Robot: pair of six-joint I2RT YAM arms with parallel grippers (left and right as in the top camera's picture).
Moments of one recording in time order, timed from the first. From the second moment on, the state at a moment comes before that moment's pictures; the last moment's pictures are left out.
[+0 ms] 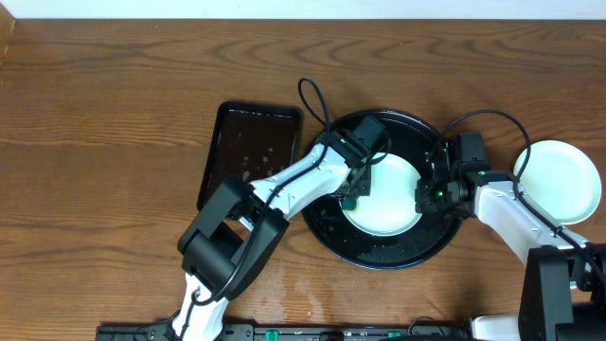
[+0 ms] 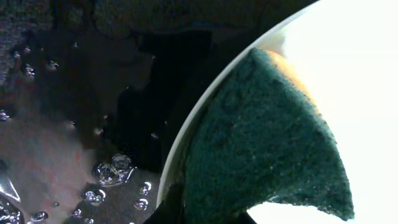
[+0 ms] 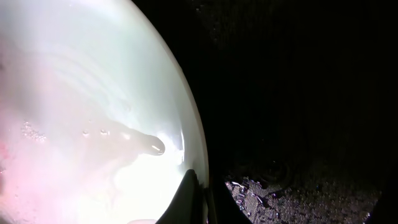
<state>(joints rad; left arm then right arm) -0.75 2.07 1.43 -0.73 0.02 -0.68 0.09 1.59 0.76 -0.50 -0.18 0.16</state>
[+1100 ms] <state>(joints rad) -0.73 2.11 1.47 -0.74 0.23 -0.72 0.09 1.59 0.76 -0.50 -0.18 0.16</state>
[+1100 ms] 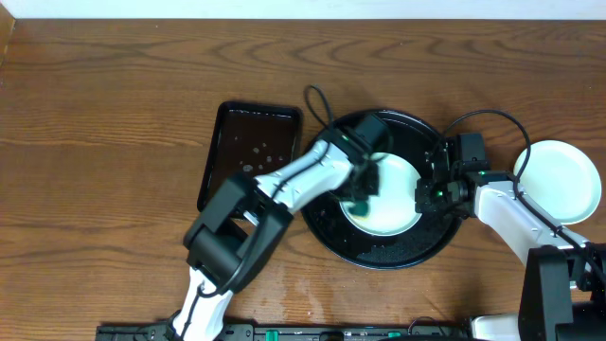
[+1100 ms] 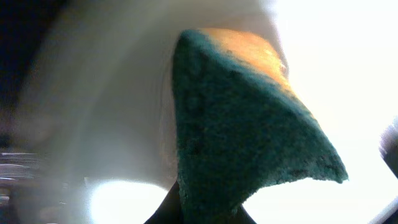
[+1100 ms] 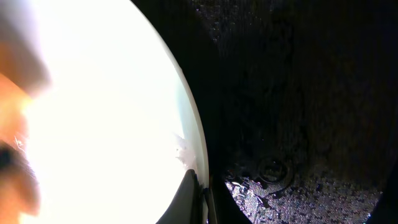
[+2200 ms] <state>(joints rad) -0.79 2.17 1.48 -0.64 0.56 -0.71 0.10 1.59 0.76 -0.50 -0.21 0.17</state>
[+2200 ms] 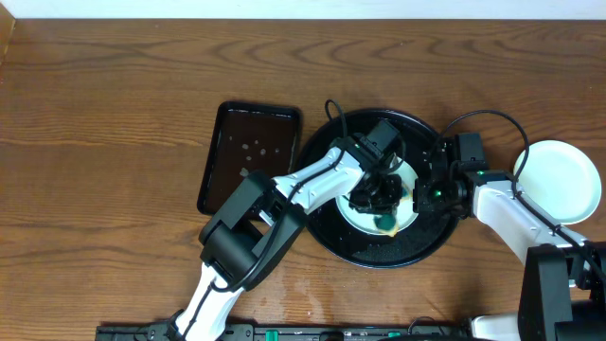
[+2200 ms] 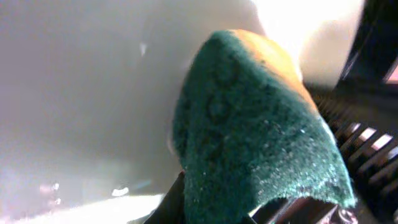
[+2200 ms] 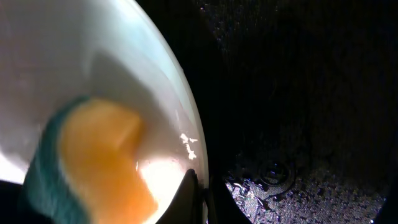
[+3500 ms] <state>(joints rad) -0.47 1.67 1.43 -1.04 -0.28 -0.61 0.10 1.60 0.76 -0.50 -0.22 0.17</state>
